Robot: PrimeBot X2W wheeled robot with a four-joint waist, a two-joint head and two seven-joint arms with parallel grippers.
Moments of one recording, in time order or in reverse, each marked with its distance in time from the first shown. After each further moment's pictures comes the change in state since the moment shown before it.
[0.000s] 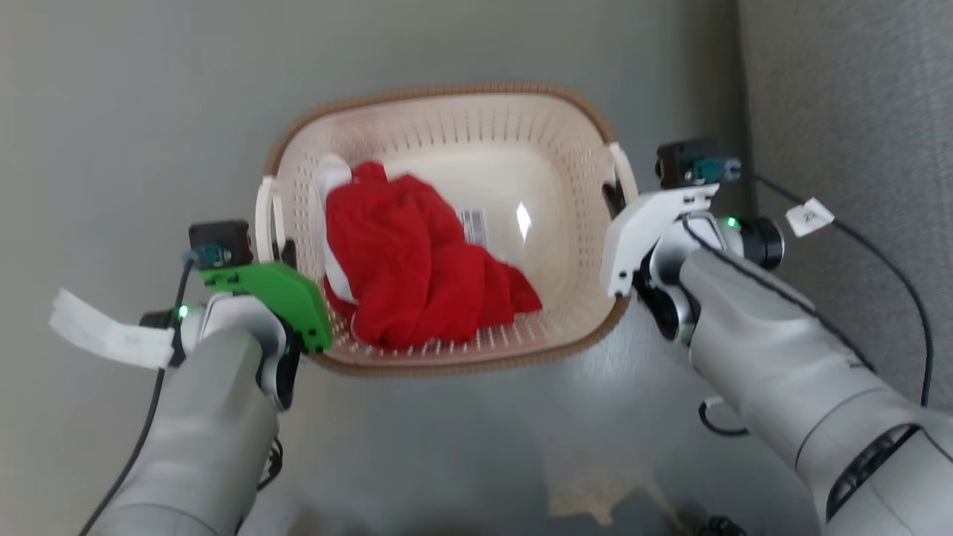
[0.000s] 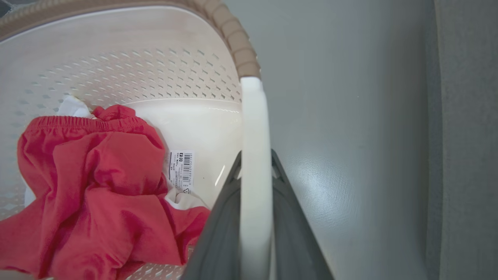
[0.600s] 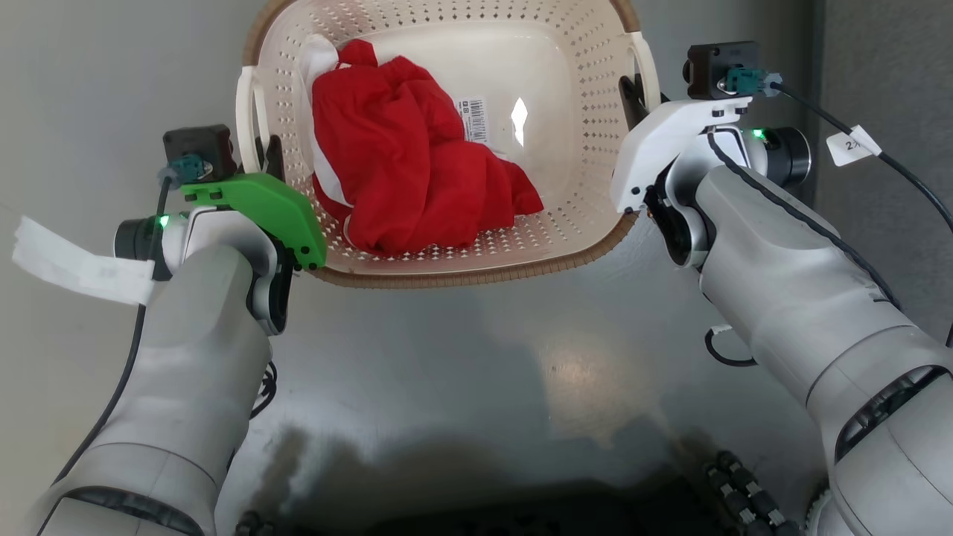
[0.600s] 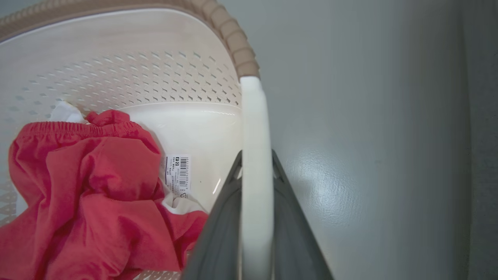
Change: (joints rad) left arm -0.154 0.001 0.000 -0.020 0.017 0.015 -0.044; right arm -0.157 -0.006 -0.024 0.035 -0.001 0.000 -0.075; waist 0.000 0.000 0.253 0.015
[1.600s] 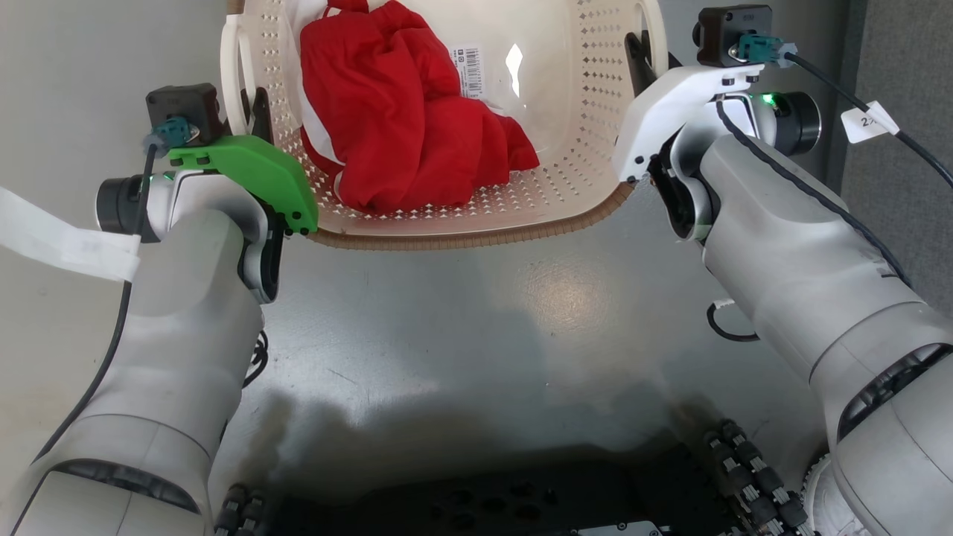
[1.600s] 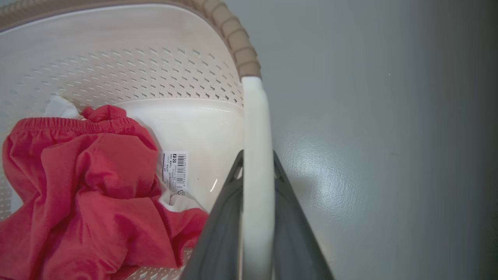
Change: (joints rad) left arm -0.074 0.000 -0.002 0.035 0.021 -0.001 -0.046; right arm -0.060 0.002 0.005 0.020 0.000 0.000 -0.046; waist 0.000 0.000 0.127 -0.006
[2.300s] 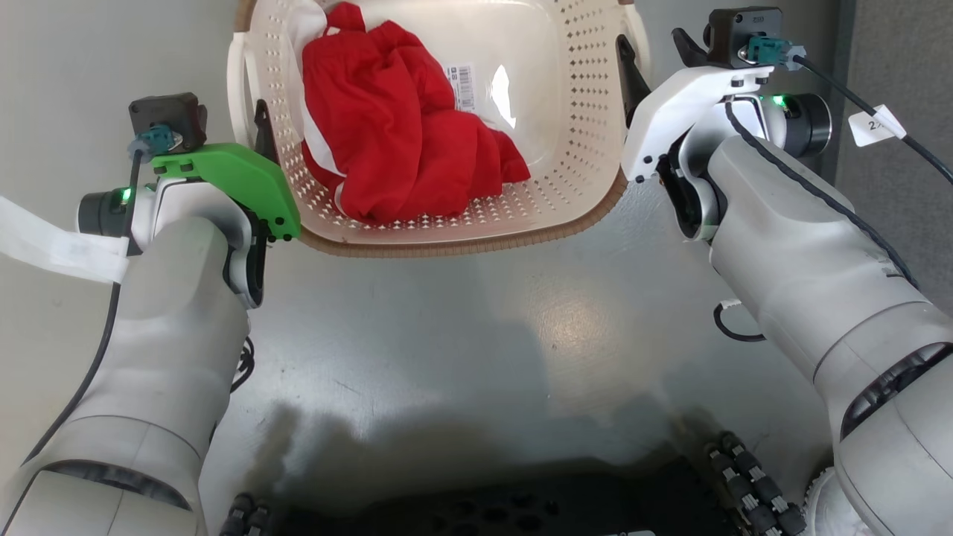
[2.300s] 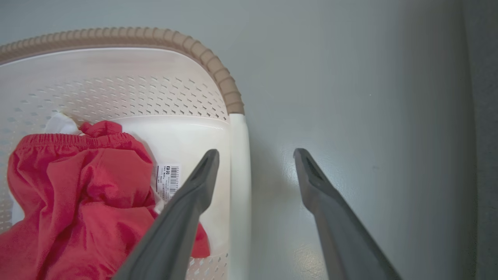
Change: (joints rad) left arm -0.006 0.009 0.010 0.045 0.000 0.001 -0.003; right arm -0.002 -0.005 0.003 0.024 0.001 0.000 -0.016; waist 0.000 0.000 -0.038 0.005
